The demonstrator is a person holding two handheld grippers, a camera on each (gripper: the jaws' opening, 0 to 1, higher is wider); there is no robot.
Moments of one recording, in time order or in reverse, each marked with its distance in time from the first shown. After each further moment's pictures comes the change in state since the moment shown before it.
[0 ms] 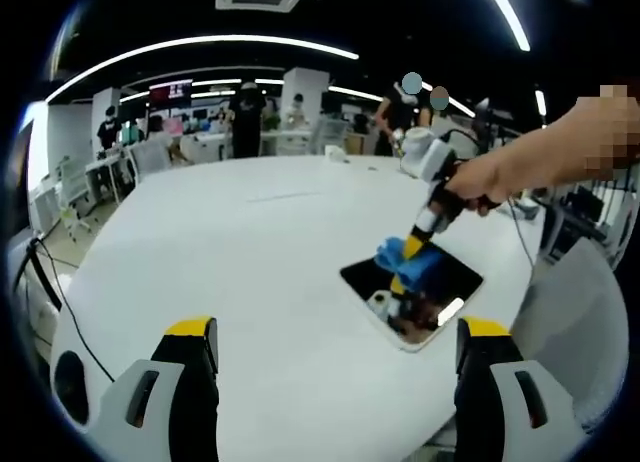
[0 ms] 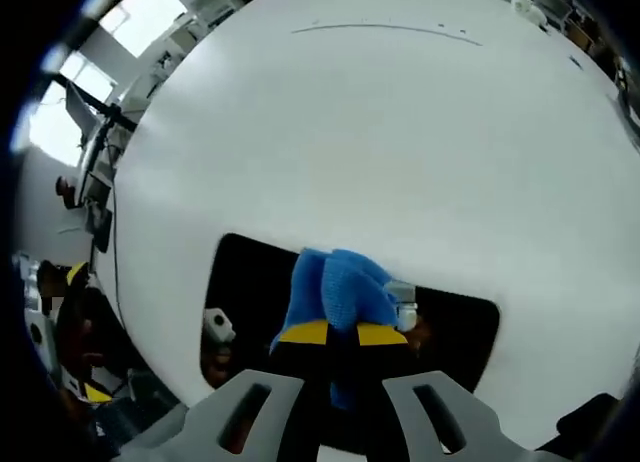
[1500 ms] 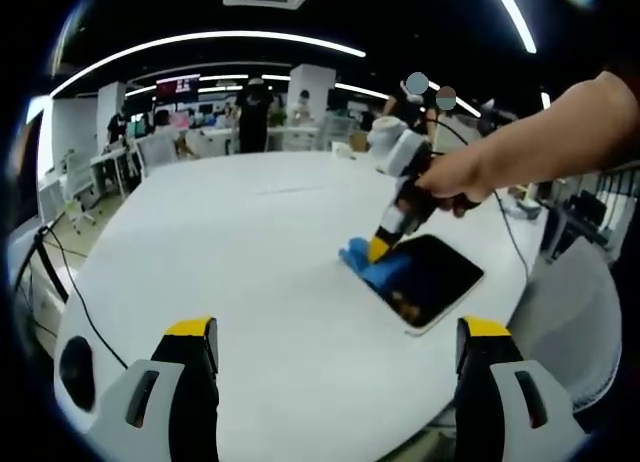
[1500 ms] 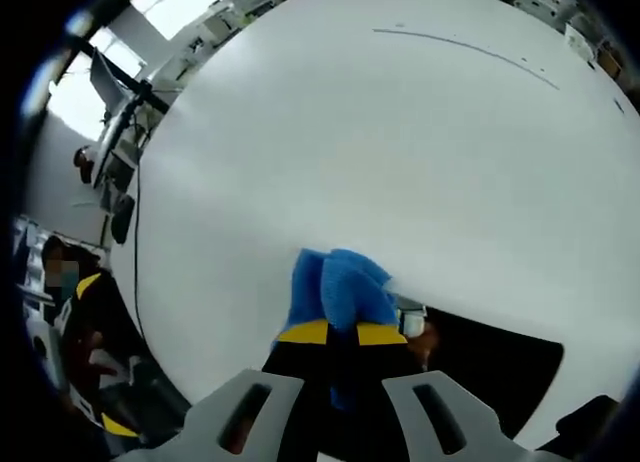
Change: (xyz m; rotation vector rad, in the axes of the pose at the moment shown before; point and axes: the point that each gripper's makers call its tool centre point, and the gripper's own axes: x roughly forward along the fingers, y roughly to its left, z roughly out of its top) left arm -0.019 0.012 -0.010 -0.022 0.012 0.018; right arm 0.013 0.077 0.023 -0.104 -0.015 0.067
